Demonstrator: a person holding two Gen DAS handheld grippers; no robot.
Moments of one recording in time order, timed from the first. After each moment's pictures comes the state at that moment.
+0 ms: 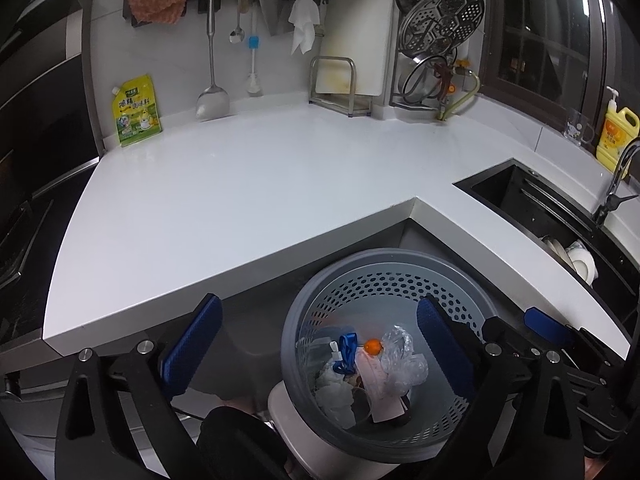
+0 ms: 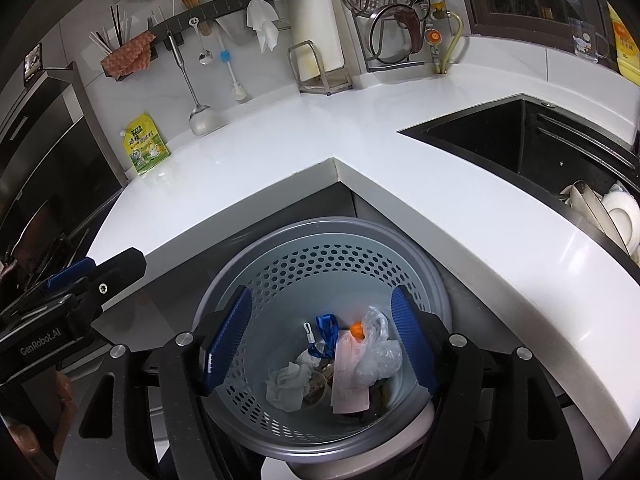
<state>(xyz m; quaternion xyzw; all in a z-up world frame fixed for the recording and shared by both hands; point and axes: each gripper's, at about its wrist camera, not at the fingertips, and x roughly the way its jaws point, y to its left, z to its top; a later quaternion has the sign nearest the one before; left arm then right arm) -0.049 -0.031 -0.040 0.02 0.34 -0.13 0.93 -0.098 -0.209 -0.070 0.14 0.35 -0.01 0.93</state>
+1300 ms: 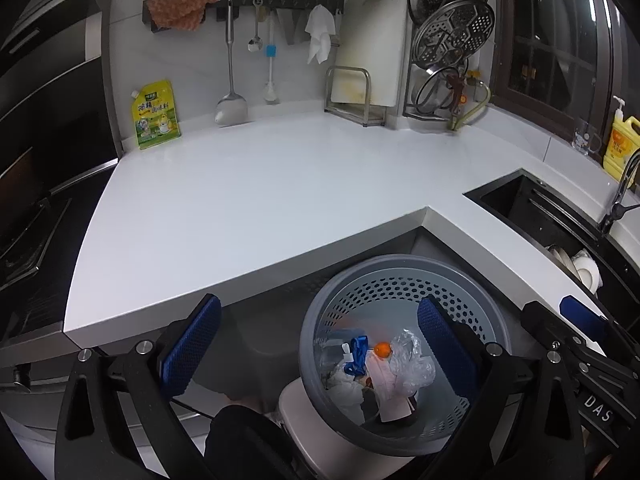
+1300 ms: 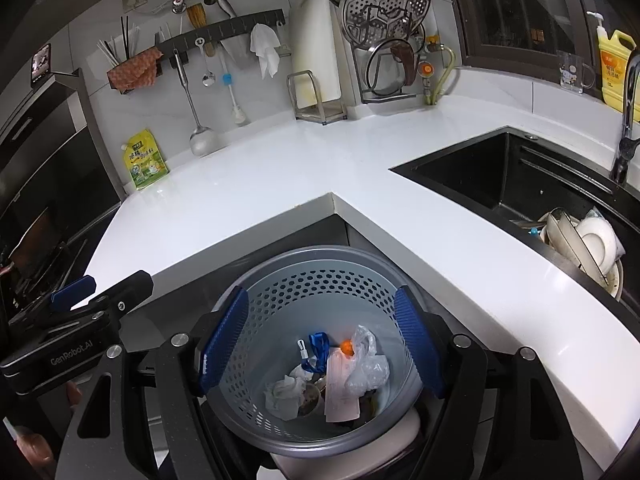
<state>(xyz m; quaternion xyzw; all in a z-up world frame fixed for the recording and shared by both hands) -0.062 -0.016 -0.028 0.02 0.32 -0.10 0.94 -0.122 -0.199 -0.034 0.12 0.31 -0.04 0.94</state>
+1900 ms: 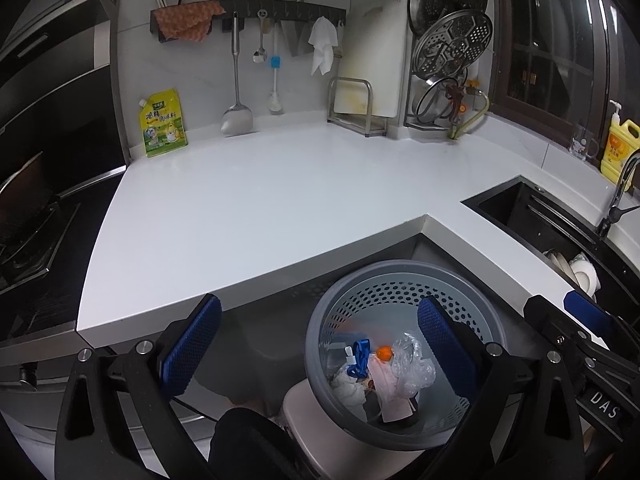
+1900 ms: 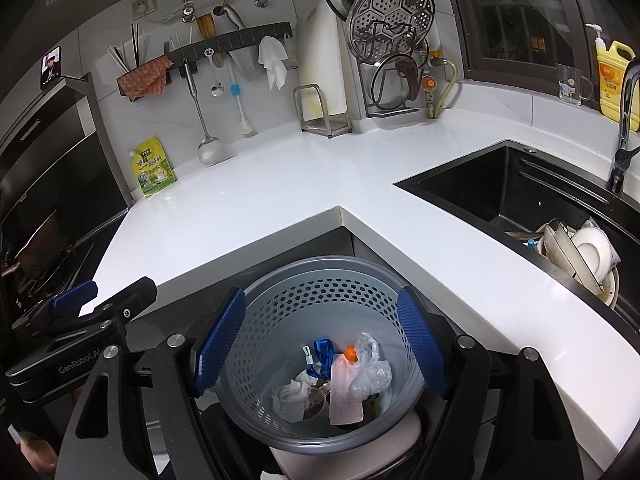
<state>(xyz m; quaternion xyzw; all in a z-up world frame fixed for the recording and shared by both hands) -0.076 -0.011 -0.020 0.01 0.31 -0.10 0.95 -0.132 -0.193 -0.022 0.12 0.29 -0.03 0.95</state>
